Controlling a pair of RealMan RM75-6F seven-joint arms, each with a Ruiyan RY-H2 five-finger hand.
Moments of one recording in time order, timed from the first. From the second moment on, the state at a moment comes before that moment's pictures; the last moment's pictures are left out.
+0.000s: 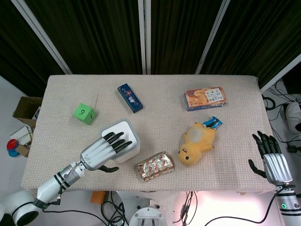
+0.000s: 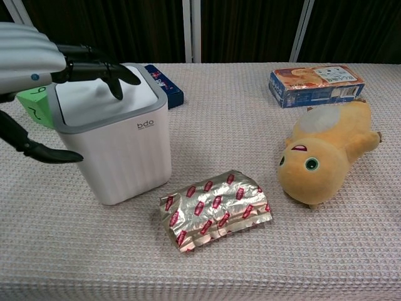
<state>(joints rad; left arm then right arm) -0.60 -1.12 -0.01 -1.93 1.65 0.97 0.45 0.08 -1.24 0.01 -1.39 -1.60 1.51 0.13</state>
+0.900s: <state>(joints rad) -0.25 -1.07 0.05 -1.73 1.70 1.56 0.27 0.07 -1.24 0.02 -1.37 -1.58 1.52 0.13</state>
